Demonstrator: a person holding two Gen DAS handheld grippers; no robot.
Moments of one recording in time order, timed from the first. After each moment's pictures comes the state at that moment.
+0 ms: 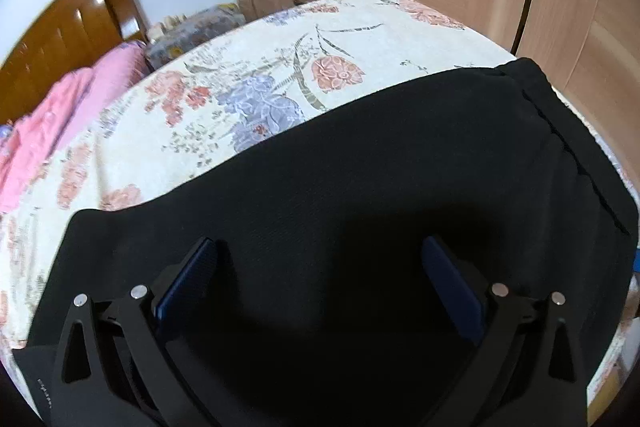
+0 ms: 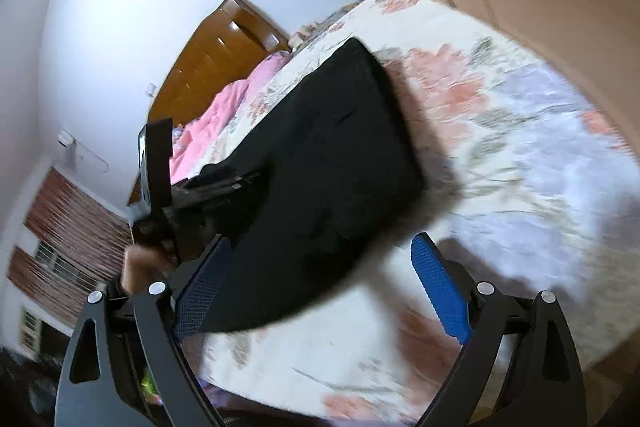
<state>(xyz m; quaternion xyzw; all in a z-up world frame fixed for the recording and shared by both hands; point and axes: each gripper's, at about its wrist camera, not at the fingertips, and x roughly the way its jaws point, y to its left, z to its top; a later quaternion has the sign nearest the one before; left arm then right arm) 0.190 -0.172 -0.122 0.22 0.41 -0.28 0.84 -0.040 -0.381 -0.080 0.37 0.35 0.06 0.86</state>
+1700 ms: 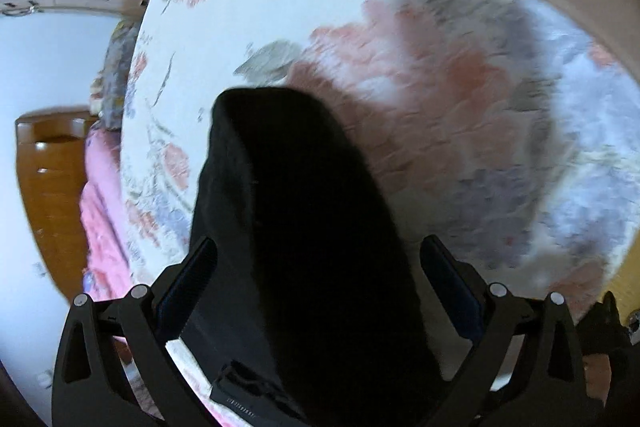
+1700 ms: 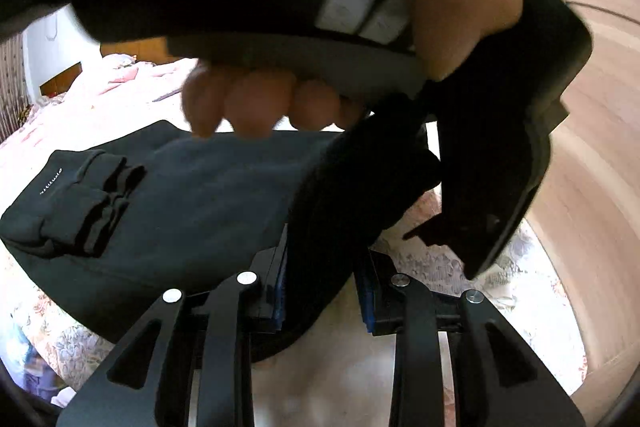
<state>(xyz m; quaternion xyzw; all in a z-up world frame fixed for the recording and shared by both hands) 0.117 -0.376 -0.115 0.59 0.48 -0.25 0.60 -0.019 -0.249 -0.044 0.01 0.29 -0.08 0.95</state>
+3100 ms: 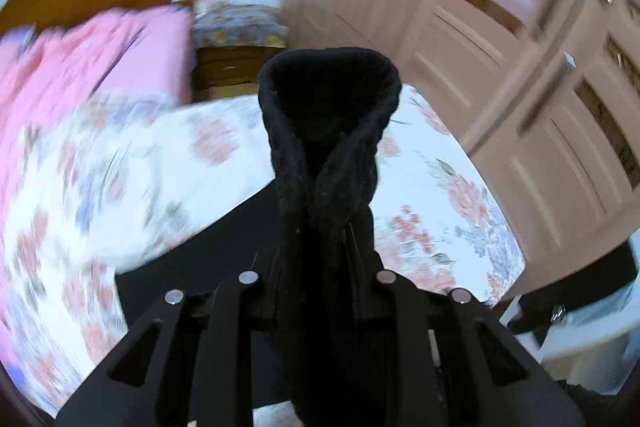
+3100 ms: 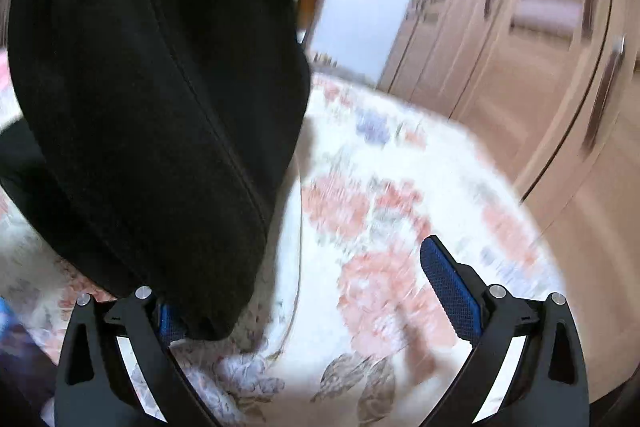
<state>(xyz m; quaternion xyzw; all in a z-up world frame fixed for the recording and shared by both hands) 0.186 0.106 0.094 0.02 0.46 -0.30 0.84 -0.001 -0.075 -0.069 -0.15 0.30 -0.09 0.94</state>
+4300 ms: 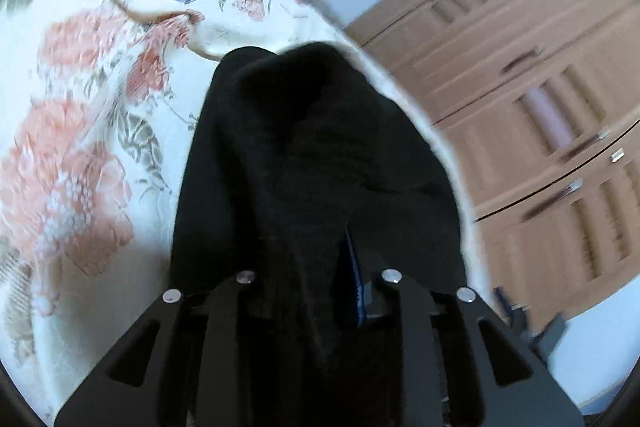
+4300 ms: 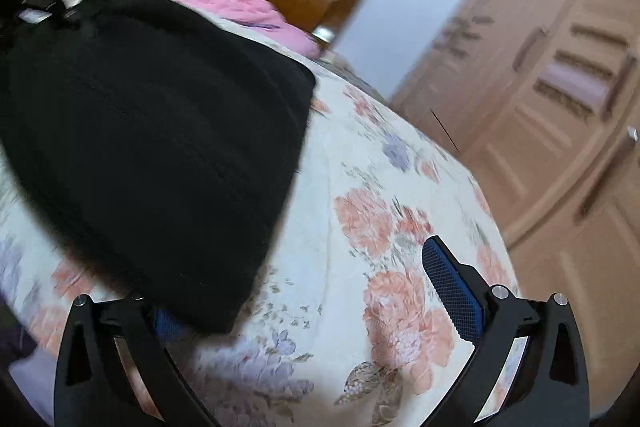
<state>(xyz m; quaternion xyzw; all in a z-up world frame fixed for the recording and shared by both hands) 0.182 0.313 -0.118 -0.29 0.45 -0.29 0.79 -0.012 -0.041 -0.074 -0.25 0.31 -0.06 0.91</state>
